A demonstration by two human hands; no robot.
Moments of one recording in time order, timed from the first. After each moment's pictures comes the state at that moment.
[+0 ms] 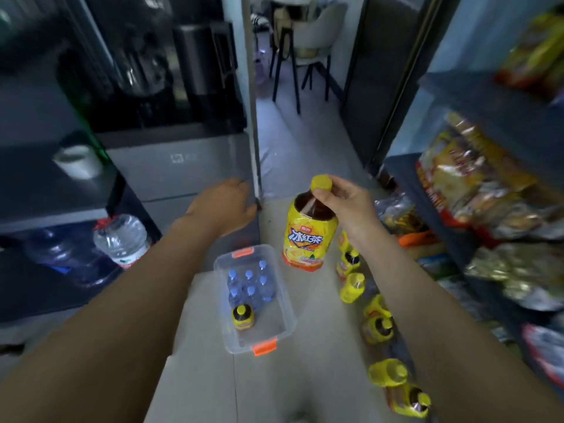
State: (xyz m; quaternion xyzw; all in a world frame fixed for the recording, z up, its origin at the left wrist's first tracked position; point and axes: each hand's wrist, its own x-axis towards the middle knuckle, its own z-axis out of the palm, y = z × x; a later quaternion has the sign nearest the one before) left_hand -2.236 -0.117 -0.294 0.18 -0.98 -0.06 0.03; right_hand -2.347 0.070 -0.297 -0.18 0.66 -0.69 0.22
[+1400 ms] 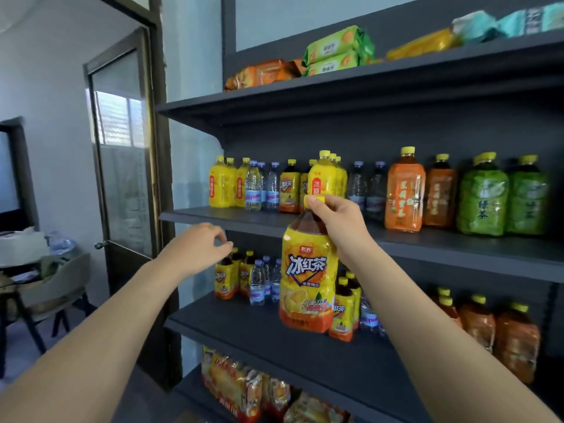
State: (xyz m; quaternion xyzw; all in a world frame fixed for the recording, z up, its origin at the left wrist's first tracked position) left_hand -2.452 0.140 0.115 -0.20 -0.94 -0.15 0.21; right_hand -2.383 0.370 0.136 -0.09 0.71 -0.63 -0.30
